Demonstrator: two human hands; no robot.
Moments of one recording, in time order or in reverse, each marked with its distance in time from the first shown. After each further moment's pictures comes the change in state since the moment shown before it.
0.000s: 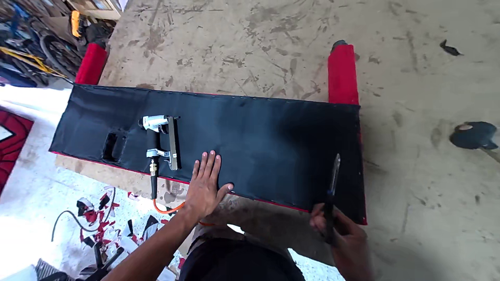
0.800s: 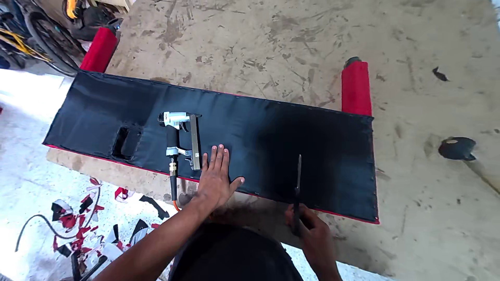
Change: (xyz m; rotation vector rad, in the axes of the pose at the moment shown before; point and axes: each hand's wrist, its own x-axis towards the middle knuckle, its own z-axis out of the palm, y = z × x) left_hand 0.009 -0.053 -0.021 -0.049 -0.158 -0.033; right_hand -0.026 -0.010 0.140 -0.229 0.035 0.111
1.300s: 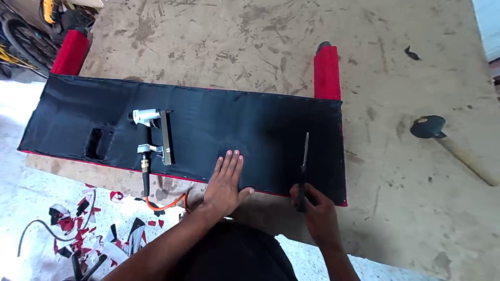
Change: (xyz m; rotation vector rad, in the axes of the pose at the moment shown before) left_hand -0.002 0.119 0.031 0.006 0.052 0.216; right_hand 0.043 0.009 -0.098 -0.032 0.054 0.013
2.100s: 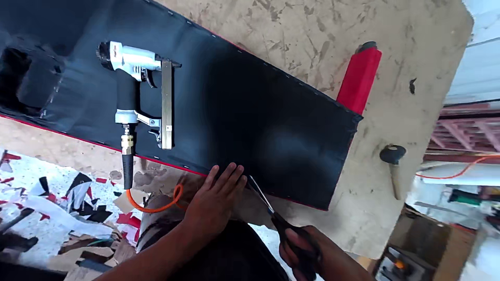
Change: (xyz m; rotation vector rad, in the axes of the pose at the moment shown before) left_hand -0.061 -0.061 0.012 -0.309 0.109 0.172; right_hand -0.002 -0.109 0.057 -0.190 -0.794 0.982
